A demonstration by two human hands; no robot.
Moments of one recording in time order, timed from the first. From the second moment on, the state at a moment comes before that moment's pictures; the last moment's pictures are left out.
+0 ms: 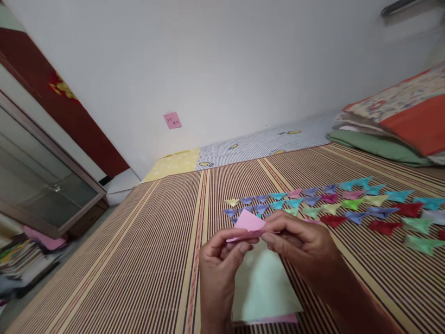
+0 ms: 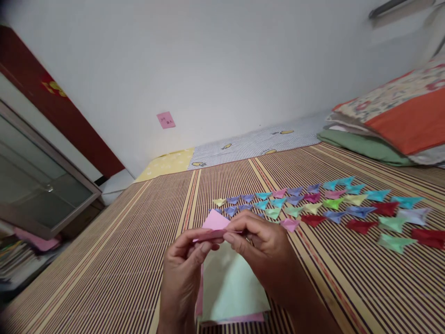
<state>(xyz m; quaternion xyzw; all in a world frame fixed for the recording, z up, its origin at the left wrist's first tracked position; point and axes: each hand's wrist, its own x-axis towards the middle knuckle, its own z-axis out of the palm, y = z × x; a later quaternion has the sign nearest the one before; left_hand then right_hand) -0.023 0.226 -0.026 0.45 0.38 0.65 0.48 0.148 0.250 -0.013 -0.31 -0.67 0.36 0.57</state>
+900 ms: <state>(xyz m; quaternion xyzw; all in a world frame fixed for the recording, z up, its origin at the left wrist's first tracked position) 0.014 0.229 -0.023 0.29 0.48 0.75 0.35 0.118 0.246 -0.030 -0.39 -0.58 0.36 0.61</state>
